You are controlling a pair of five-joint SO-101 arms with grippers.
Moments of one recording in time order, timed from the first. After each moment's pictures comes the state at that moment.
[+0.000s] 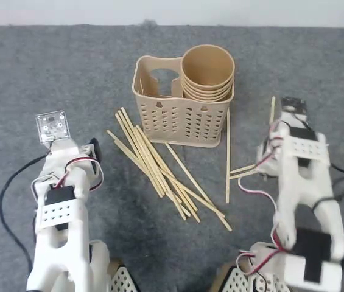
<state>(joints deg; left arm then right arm) -19.3 -44.9 76.8 24.0 4.5 7.9 -11.2 37.9 66.4 1.4</state>
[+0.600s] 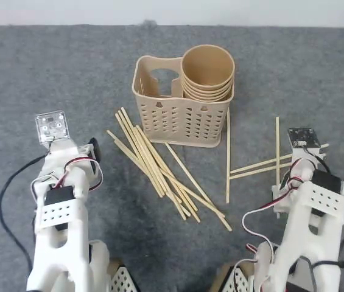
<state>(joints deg) -20.1 -44.9 76.8 24.0 4.5 20.0 -37.3 57.5 70.7 23.3</state>
